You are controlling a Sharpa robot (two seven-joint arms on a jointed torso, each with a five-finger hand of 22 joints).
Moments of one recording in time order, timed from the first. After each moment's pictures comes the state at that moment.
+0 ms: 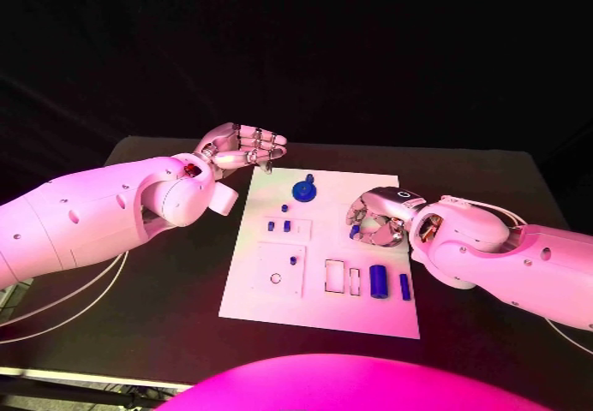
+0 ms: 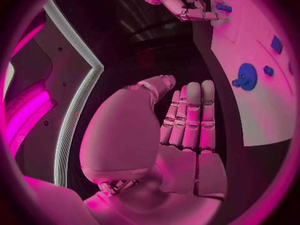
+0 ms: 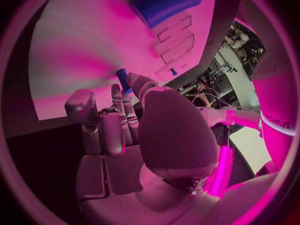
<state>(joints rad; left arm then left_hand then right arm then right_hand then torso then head) 1.16 -0.86 0.01 1.44 -0.24 -0.17 0.28 1.47 -0.25 0.53 0.10 0.29 0.89 0.21 0.14 0.32 1.01 0.14 0.24 0.17 1.00 0.07 1.14 0.48 0.17 0.84 0.16 0.94 0.80 1.14 -0.83 -0.11 1.66 -1.59 -0.23 -0.24 1.43 -0.20 0.40 0.14 0.21 0.98 0.15 0.18 0.36 1.04 0.10 0.26 0.08 1.47 0.02 1.41 1.17 0.12 1.30 0.12 1.09 1.12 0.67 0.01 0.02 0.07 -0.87</state>
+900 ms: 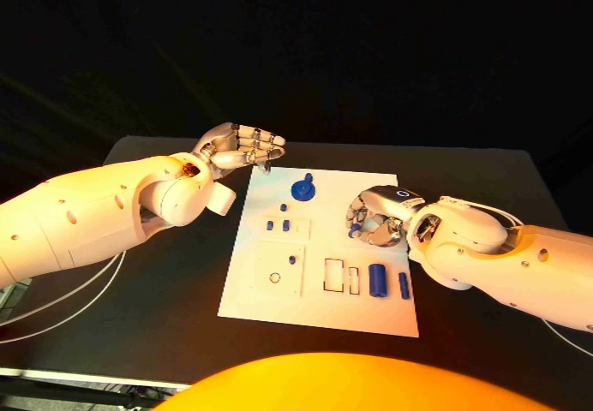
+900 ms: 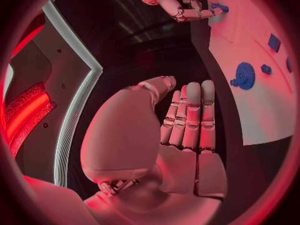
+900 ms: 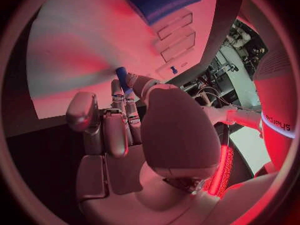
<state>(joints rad) 1.16 -0.86 0.01 1.44 -0.26 -0.17 0.27 1.47 -0.24 0.53 0.10 0.29 0.89 0.21 0.14 0.32 1.01 0.14 0.26 0.17 1.00 0.07 1.14 0.48 0.17 0.84 0.16 0.94 0.80 1.13 -0.83 -0.11 1.67 -1.60 -0.27 -0.25 1.43 -0.18 0.58 0.10 0.13 1.07 0.11 0.30 0.42 1.17 0.09 0.30 0.10 1.47 -0.03 1.43 1.20 0.12 1.33 0.08 1.13 1.19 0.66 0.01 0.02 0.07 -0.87</state>
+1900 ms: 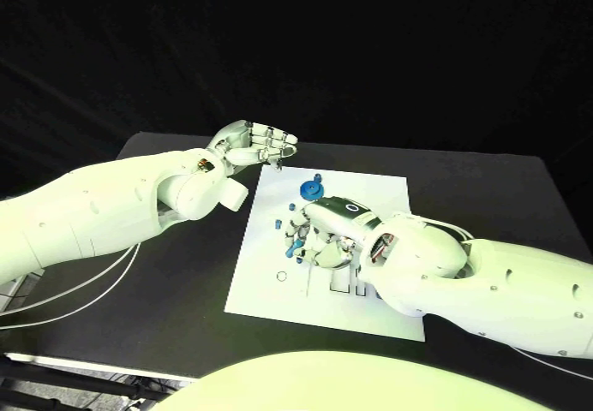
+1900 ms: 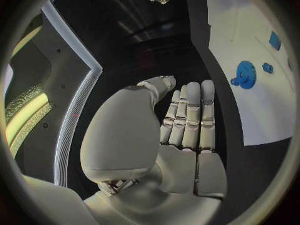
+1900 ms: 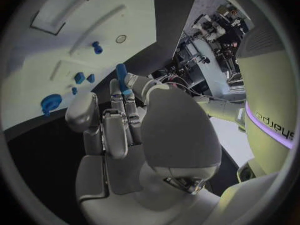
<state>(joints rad) 1.16 -0.83 0.01 1.41 -0.26 -0.16 0.27 1.47 -0.24 0.53 0.10 0.29 0.89 0.21 0.14 0.32 1.01 0.14 0.26 0.17 1.00 0.07 1.15 0.48 0.17 0.84 0.16 0.94 0.80 1.11 -0.65 -0.11 1.79 -1.57 -0.33 -0.22 1.43 -0.17 0.60 0.09 0.13 1.06 0.11 0.31 0.49 1.17 0.10 0.29 0.11 1.47 -0.03 1.43 1.19 0.12 1.33 0.08 1.13 1.19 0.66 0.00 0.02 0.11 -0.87</state>
